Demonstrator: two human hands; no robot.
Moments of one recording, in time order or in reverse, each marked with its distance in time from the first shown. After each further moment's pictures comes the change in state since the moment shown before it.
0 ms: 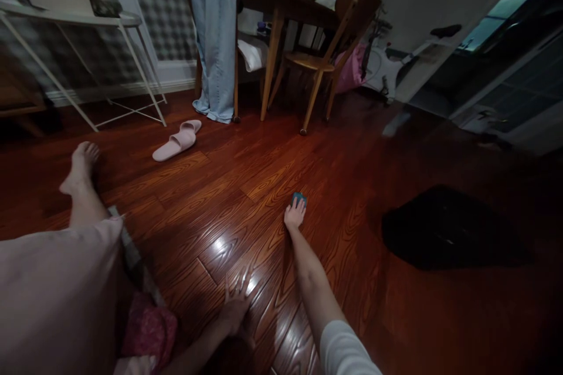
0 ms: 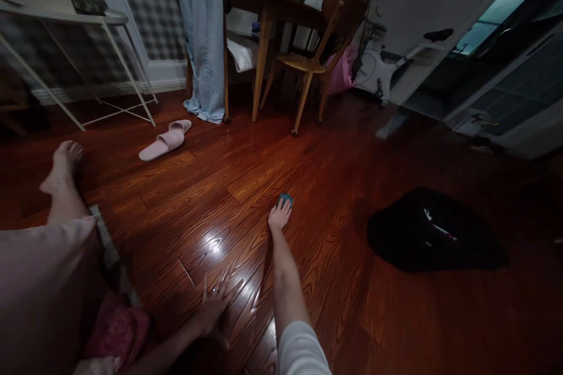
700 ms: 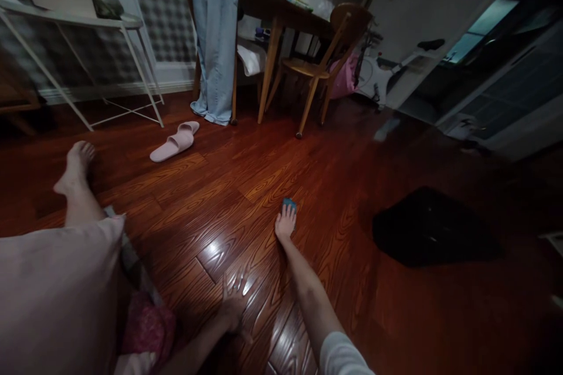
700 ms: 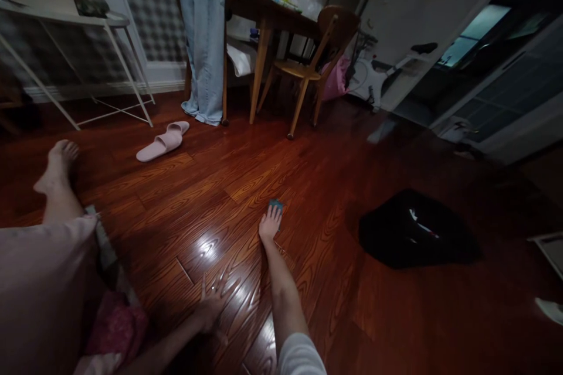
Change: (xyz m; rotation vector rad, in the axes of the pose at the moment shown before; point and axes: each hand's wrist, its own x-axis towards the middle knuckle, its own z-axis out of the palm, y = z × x) left_hand 0.011 -0.002 0.011 0.050 0.002 -0.004; right_hand -0.048 -0.016 -0.002 0.007 0.051 0.037
